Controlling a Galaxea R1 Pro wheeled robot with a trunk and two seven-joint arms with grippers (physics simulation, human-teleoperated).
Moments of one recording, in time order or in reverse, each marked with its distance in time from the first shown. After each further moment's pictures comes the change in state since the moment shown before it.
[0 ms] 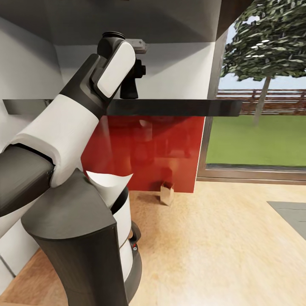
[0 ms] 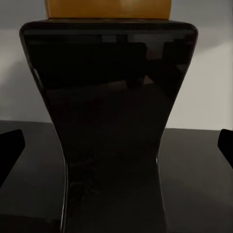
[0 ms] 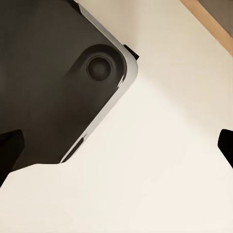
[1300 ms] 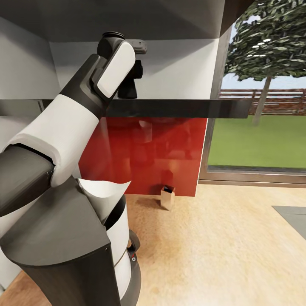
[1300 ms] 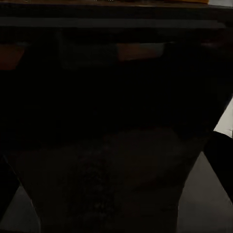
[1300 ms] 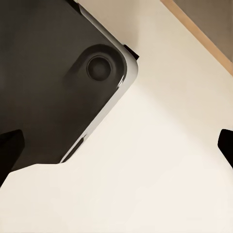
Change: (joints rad) left arm 0.000 0.000 0.001 0.002 -0.005 0.003 0.001; right arm 0.000 0.000 0.000 0.000 0.000 0.000 0.000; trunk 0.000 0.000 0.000
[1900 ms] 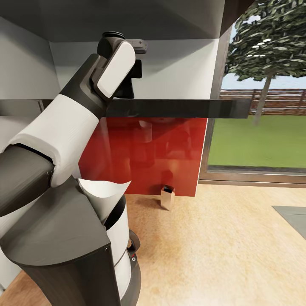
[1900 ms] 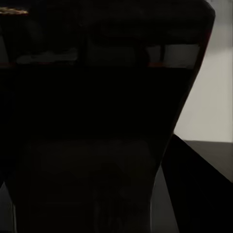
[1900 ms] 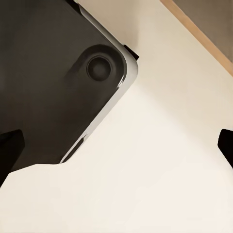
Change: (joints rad) left arm 0.000 0.000 -0.001 -0.003 0.007 -0.004 0.001; right arm 0.000 0.000 0.000 0.000 0.000 -0.001 0.000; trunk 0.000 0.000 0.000
